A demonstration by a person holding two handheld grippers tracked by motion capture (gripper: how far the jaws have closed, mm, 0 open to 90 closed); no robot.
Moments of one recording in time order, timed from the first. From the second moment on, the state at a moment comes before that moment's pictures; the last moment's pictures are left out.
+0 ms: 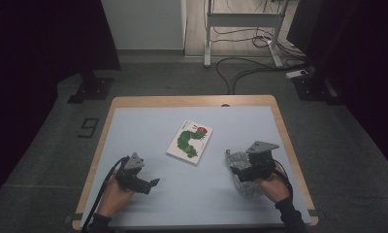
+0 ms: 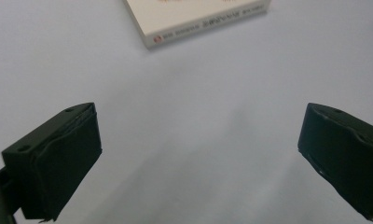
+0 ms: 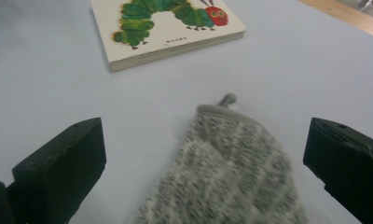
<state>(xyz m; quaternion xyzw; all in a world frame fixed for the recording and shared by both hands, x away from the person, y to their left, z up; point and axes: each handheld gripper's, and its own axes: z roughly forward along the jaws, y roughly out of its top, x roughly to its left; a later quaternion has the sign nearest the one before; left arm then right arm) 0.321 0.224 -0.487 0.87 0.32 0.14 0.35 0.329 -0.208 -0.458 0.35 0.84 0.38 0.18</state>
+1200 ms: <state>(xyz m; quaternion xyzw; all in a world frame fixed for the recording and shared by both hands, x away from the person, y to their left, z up) 0.395 0.168 -0.499 0.90 0.26 0.12 0.32 0.357 -0.092 -0.510 0.31 0.86 0.39 0.14</state>
